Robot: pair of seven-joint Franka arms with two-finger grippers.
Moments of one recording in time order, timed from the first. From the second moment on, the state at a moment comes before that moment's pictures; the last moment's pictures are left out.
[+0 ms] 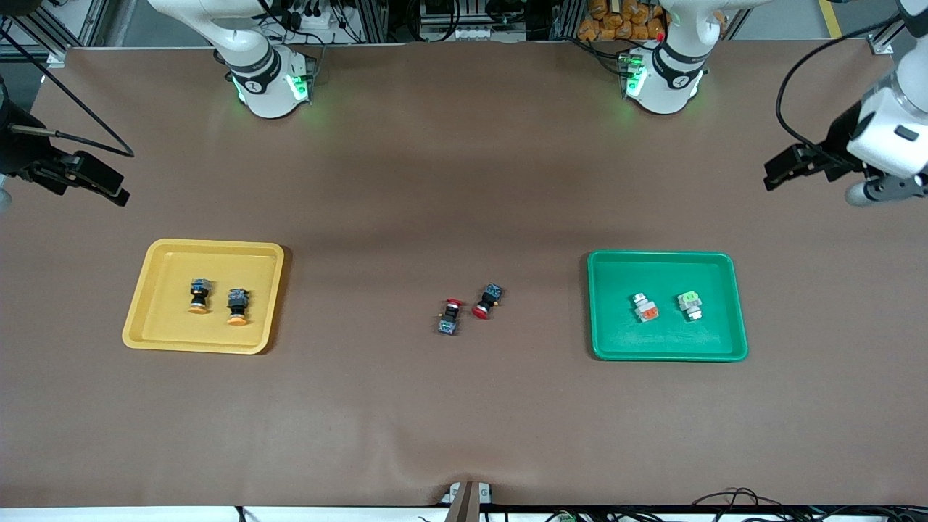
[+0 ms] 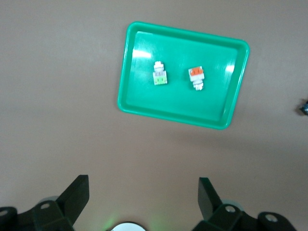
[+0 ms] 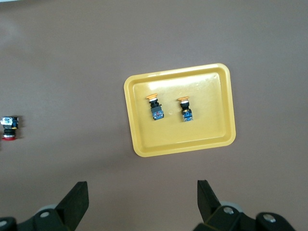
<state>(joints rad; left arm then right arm) 0.02 -0.13 -0.10 -1.77 0.01 1.59 -0.23 -0.01 -0.01 0.03 -1.54 0.00 1.56 0.19</state>
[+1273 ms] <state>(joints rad) -0.06 -0.18 -0.06 -1.78 0.01 1.56 -0.23 -0.01 -0.02 -0.03 -1.54 0.00 1.54 -0.02</state>
